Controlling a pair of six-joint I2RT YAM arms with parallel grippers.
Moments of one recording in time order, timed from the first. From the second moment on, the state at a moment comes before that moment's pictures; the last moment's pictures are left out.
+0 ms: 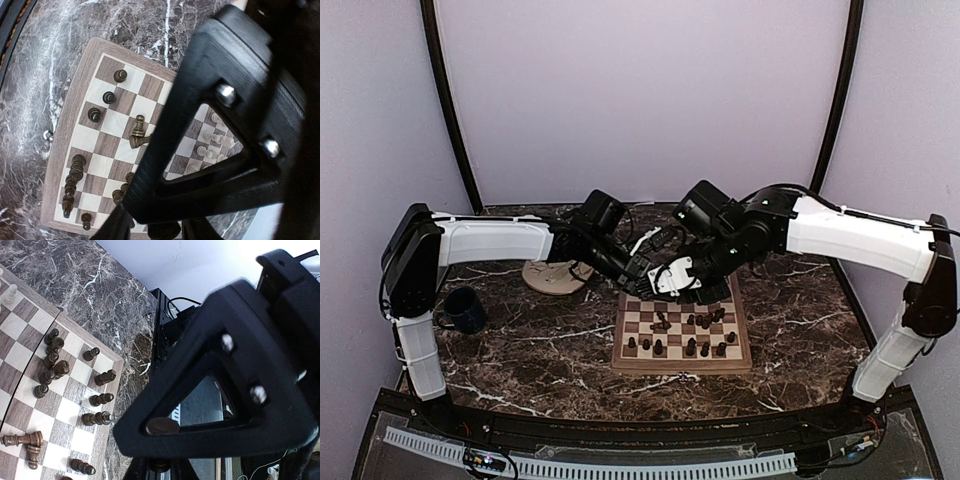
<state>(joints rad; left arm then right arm) -0.80 1.91 1.43 -0.28 1.04 -0.30 0.99 1.63 1.47 -0.92 -0.02 -0.99</state>
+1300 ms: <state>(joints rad) -0.93 1.56 1.01 0.47 0.54 -0.03 0.63 1.46 1.28 -0.69 -0.78 -0.51</state>
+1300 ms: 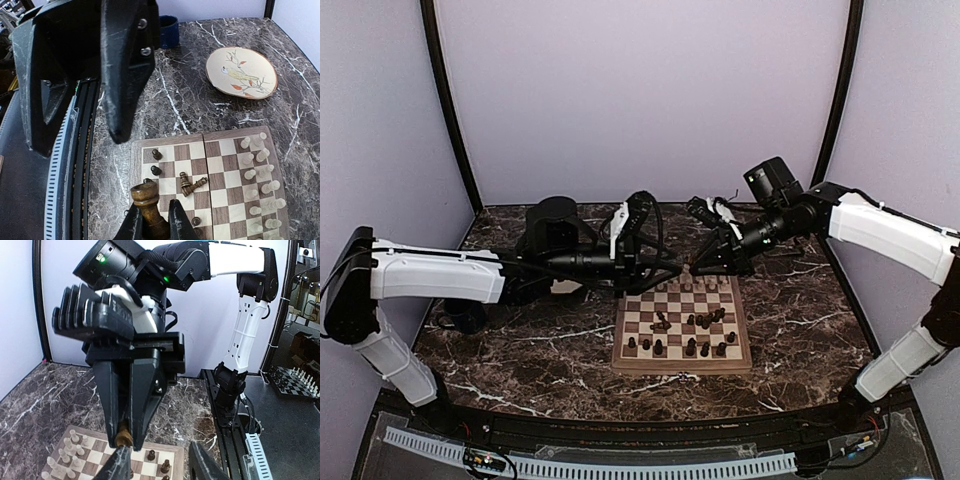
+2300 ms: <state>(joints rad) -0.93 1.69 1.13 0.42 0.55 0.01 0.62 1.48 1.28 -0.69 -0.87 -0.51</state>
